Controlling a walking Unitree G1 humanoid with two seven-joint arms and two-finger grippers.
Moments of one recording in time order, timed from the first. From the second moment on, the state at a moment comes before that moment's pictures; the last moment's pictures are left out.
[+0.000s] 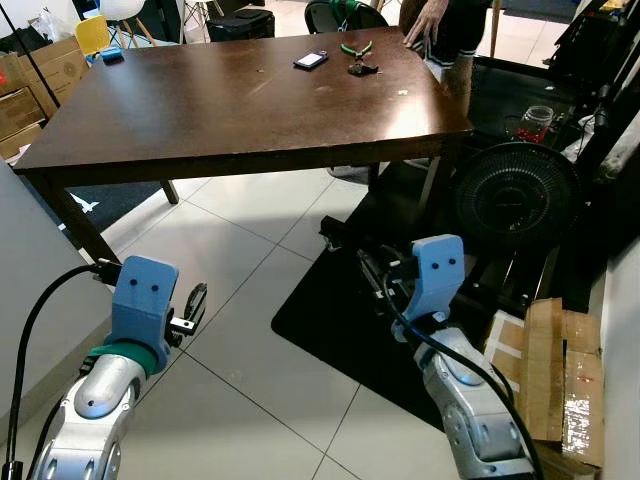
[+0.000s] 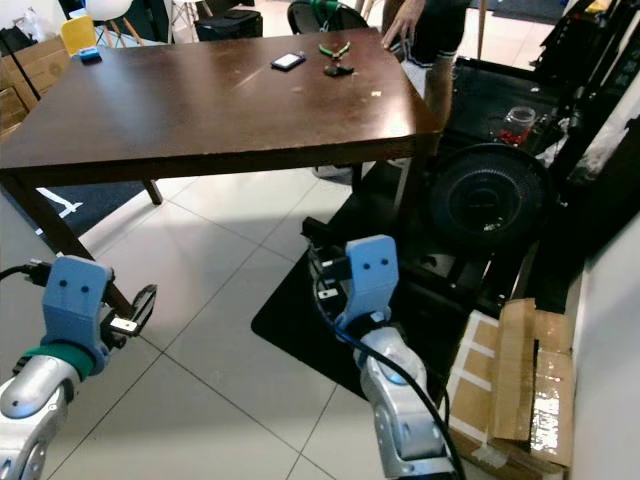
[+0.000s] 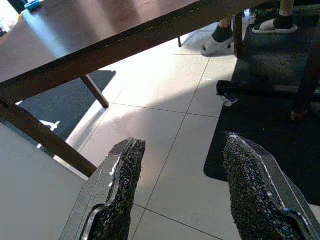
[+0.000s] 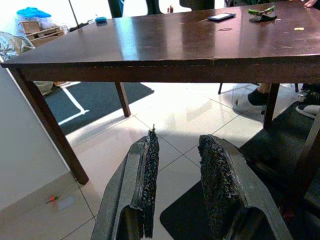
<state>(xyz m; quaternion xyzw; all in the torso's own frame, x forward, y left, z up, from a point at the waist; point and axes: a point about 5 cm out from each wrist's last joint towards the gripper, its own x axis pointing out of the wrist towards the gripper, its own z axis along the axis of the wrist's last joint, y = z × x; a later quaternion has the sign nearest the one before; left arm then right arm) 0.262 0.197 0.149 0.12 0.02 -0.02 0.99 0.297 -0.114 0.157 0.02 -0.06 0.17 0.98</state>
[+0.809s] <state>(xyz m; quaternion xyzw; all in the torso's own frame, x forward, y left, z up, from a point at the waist) 0.262 0.195 0.150 0.11 0.02 -0.02 0.99 0.297 -0.118 0.158 0.01 -0.06 0.17 0.98</state>
